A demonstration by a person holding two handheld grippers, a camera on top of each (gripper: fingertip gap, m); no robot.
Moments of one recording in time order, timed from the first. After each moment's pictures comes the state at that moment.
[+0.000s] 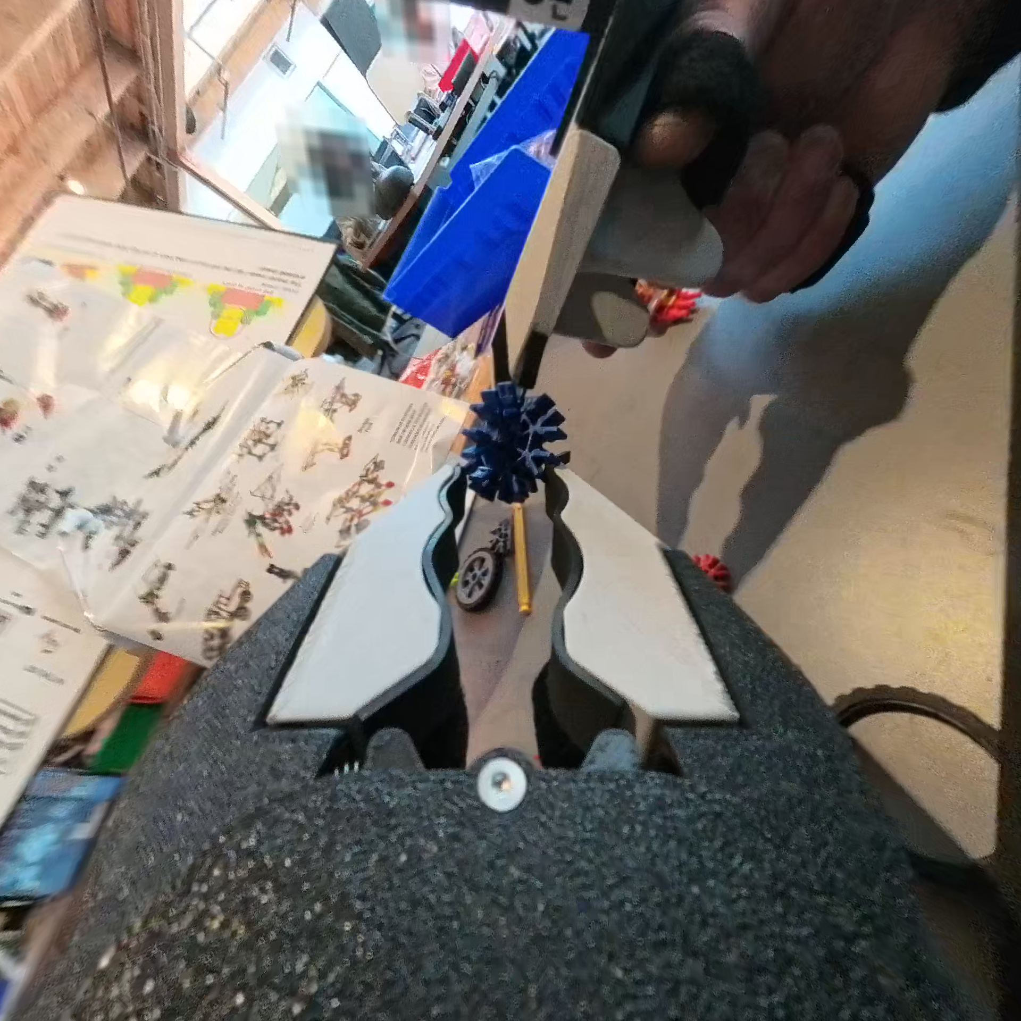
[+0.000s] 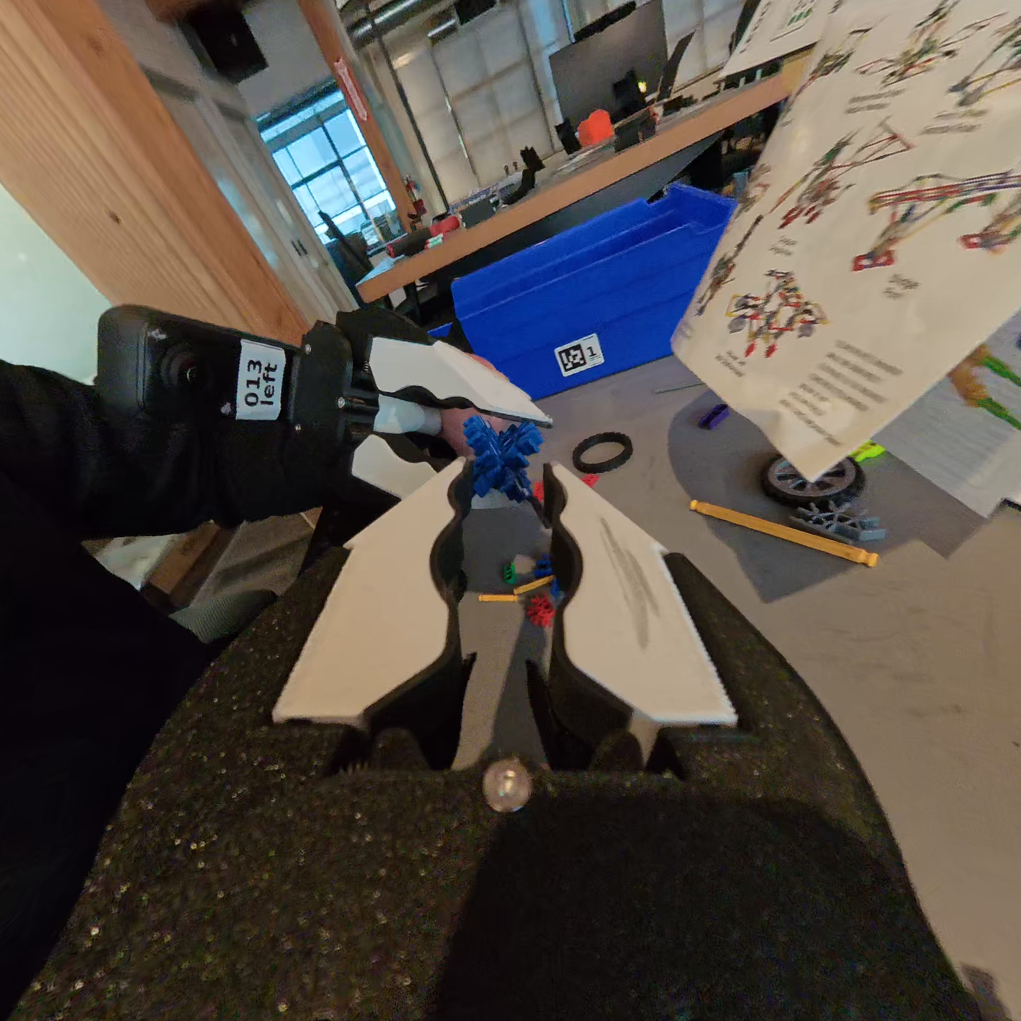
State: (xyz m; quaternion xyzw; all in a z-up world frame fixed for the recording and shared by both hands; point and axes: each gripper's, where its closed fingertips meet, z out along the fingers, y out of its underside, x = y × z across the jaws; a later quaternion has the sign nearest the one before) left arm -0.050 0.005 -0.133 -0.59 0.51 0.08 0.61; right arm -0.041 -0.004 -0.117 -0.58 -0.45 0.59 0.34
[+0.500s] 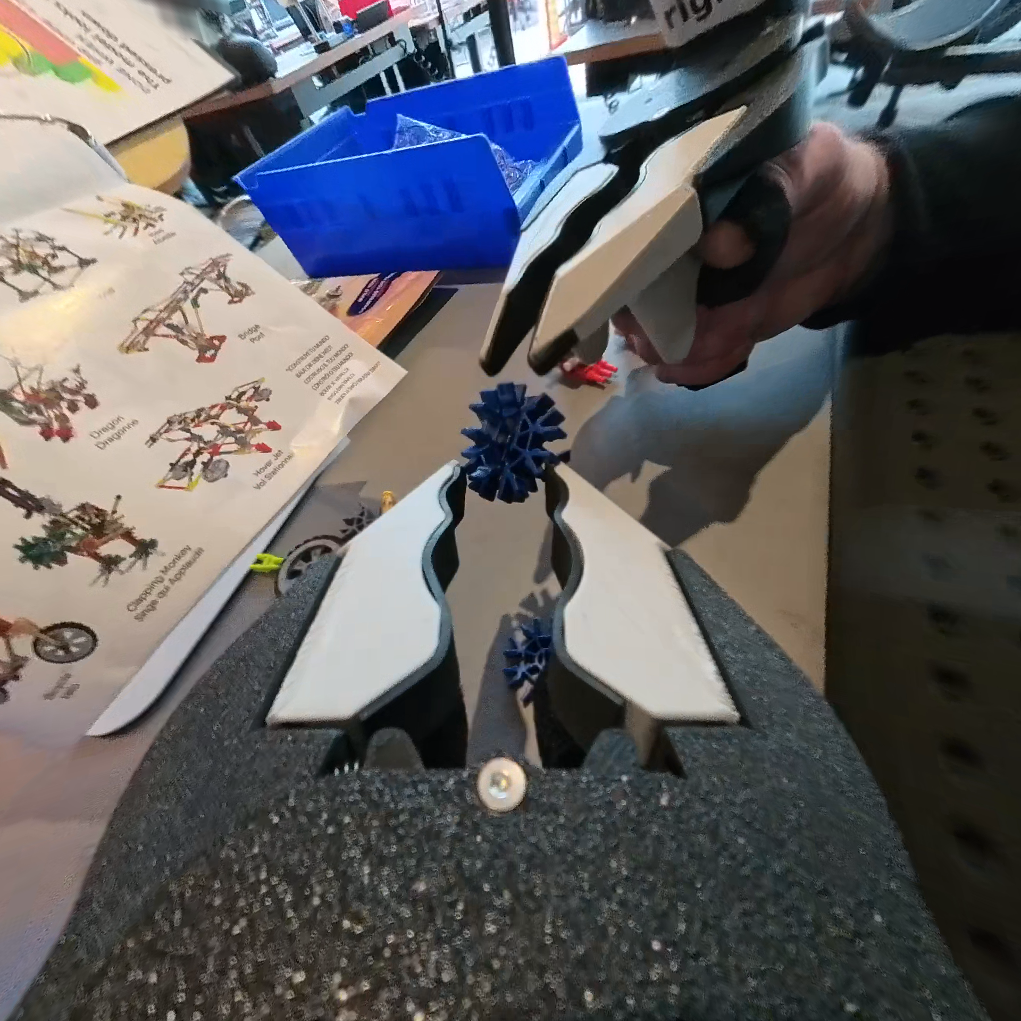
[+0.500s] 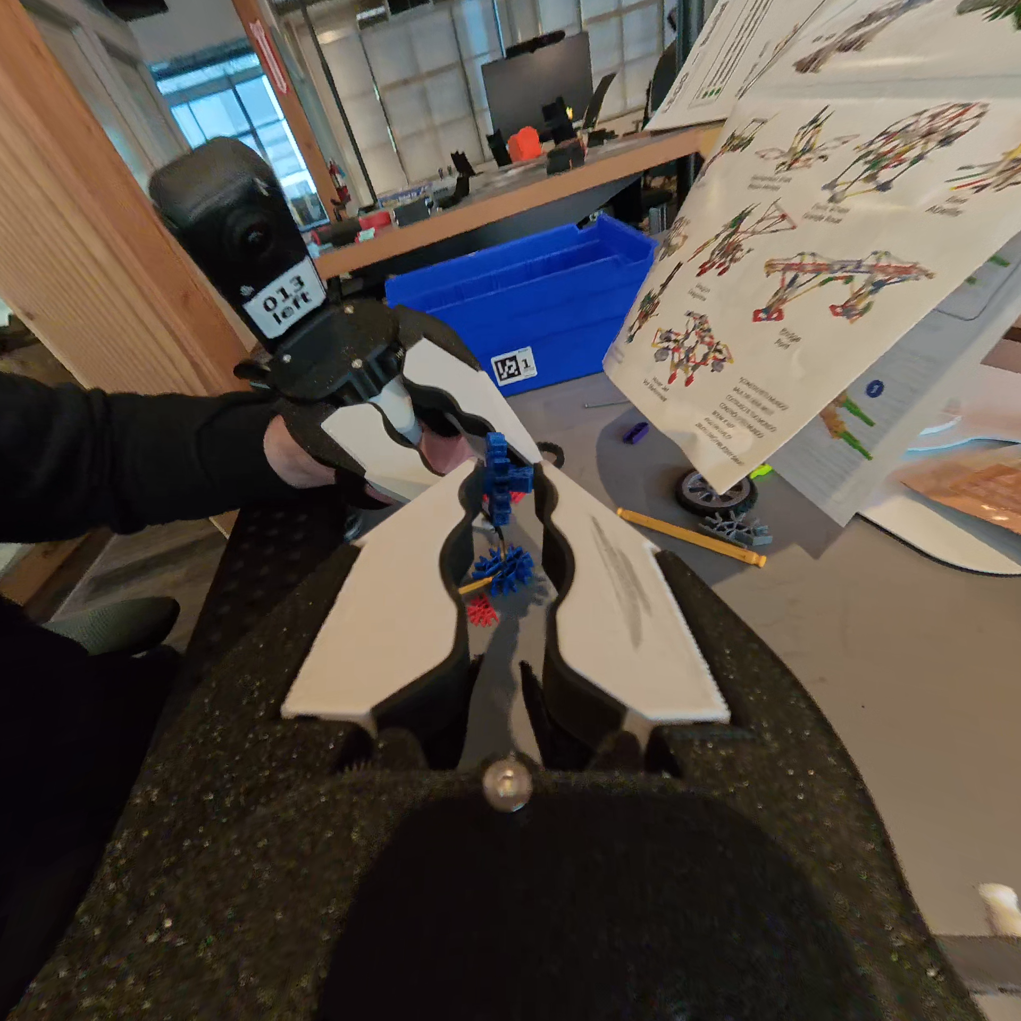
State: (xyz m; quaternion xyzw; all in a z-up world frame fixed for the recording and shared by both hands) left arm -0.040 0.015 -0.148 -0.70 0.42 -0.18 0.54; right arm -0.034 0.015 -0.115 -0.59 -0.46 0.53 0.41
